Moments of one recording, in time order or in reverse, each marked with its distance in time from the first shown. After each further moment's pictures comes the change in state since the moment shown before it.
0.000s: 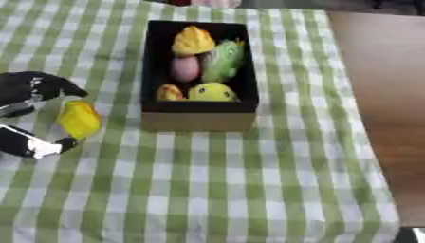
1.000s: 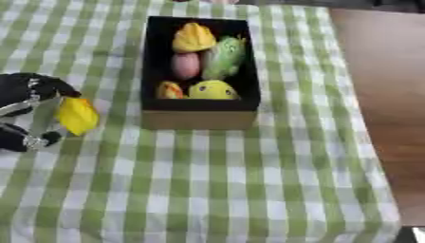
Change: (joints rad) left arm -0.023 -0.019 0.024 0.084 -0.137 -0.010 0.072; right arm -0.005 0.025 0.012 0.001 0.050 0.003 -0.004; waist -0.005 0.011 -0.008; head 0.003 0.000
